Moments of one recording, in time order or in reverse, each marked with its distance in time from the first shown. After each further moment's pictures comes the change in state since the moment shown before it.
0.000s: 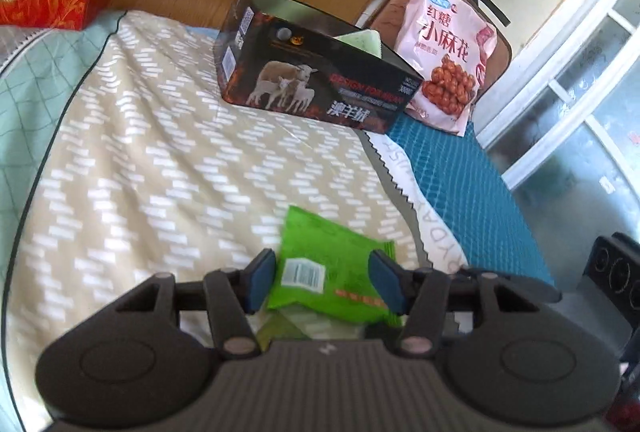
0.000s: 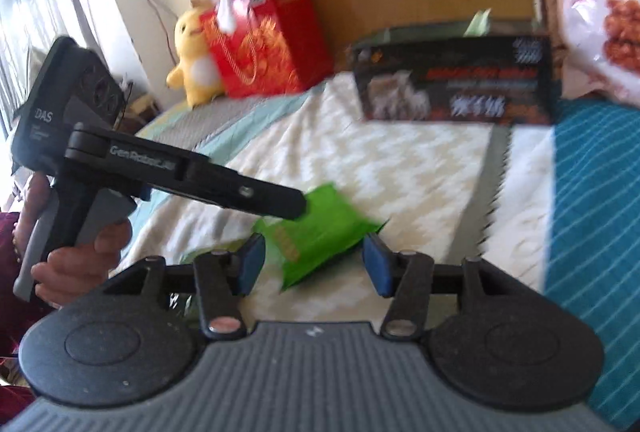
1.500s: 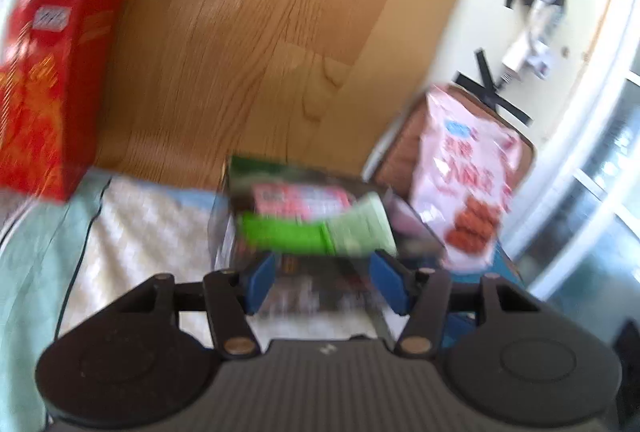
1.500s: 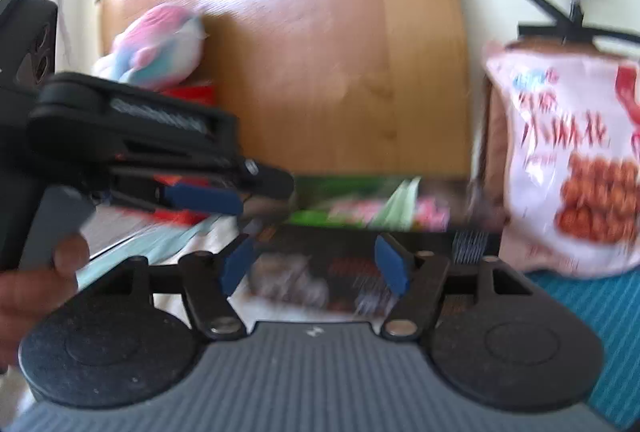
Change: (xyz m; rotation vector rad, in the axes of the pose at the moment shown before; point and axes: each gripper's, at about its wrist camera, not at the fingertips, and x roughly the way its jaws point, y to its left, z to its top) left arm 0.009 -0.009 0.099 0.032 -0.261 0.066; right arm 0.025 -0.017 0.067 -0.115 -0.323 -0.292
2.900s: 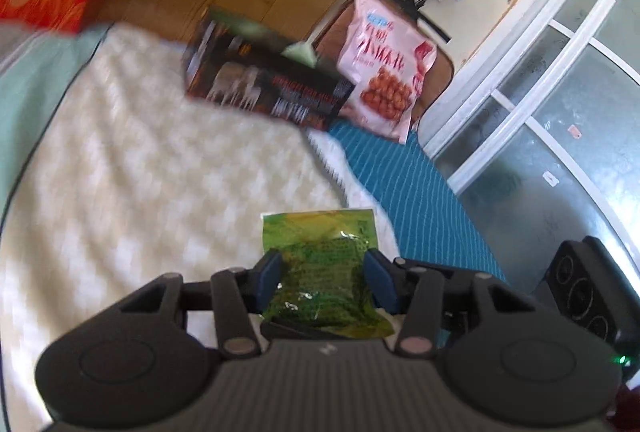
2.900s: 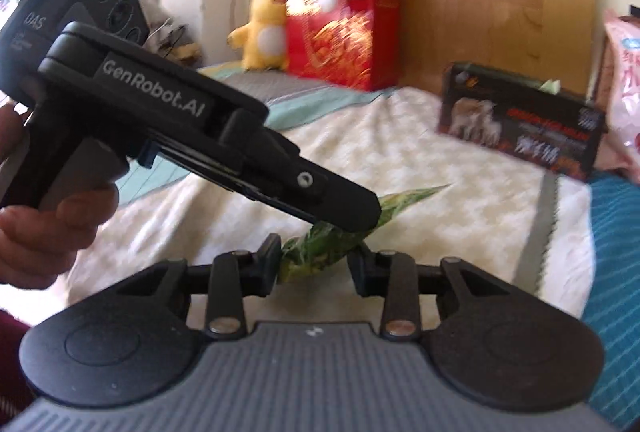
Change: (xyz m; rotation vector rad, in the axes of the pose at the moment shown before) left arm -0.092 -0.016 -0.118 -0.035 0.143 -0.187; right arm -0.100 0.085 -0.072 -0.193 0.223 0.274
